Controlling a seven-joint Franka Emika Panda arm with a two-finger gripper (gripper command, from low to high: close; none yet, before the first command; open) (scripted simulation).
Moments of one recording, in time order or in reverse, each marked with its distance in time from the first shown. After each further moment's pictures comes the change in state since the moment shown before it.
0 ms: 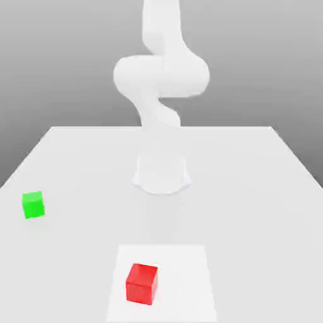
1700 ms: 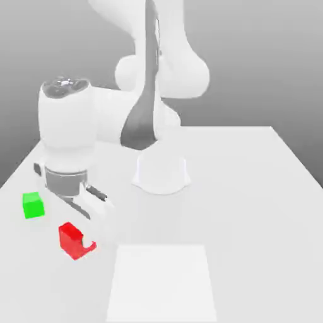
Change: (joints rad) arm -0.300 0.721 -0.178 -0.327 -0.141 0.354 0.566
